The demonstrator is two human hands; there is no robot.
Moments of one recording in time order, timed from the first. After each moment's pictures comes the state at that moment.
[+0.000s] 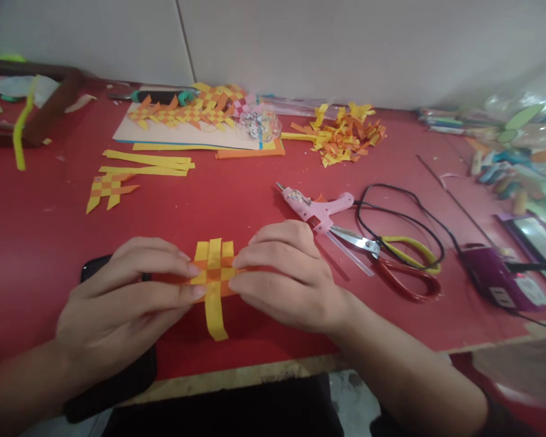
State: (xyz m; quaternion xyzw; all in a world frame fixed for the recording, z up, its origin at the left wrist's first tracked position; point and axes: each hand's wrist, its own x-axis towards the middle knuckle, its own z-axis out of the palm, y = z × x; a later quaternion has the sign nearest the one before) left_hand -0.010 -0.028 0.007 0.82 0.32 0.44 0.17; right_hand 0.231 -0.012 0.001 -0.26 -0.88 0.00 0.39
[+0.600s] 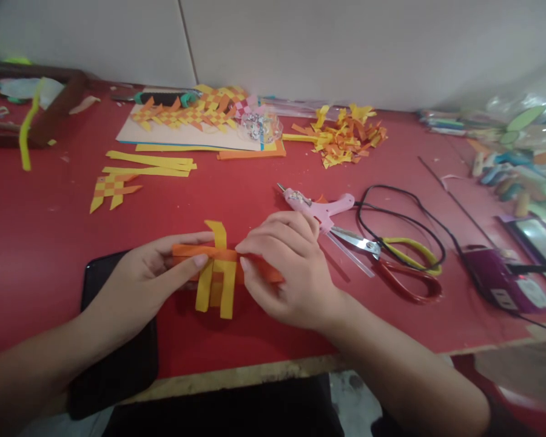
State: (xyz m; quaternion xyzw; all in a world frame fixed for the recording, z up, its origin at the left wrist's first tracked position) left_hand 0.004 -0.022 -0.002 0.44 0.51 0.36 0.64; right_hand 0.218 -0.011 0.006 -0.38 -0.84 0.05 0.37
